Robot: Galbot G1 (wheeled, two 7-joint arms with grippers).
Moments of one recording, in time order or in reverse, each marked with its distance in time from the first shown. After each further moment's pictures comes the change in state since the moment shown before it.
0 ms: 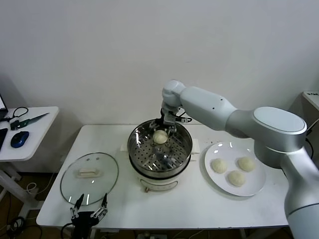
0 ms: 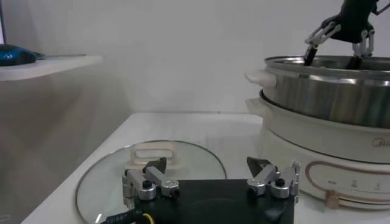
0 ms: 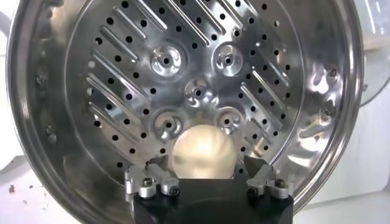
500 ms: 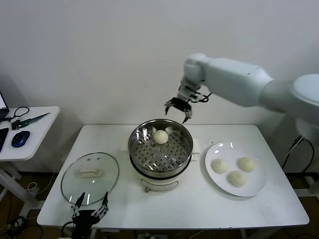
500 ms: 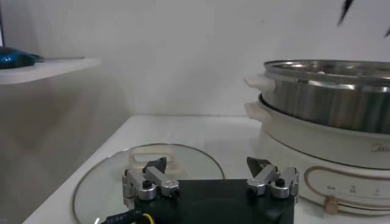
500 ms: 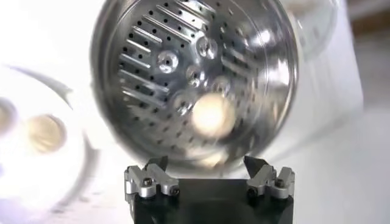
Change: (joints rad) left arm -0.013 0.002 0.004 -0.002 -0.006 0.004 0.003; right arm 0.374 -0.259 -0.424 0.177 0.676 -0.402 -0.092
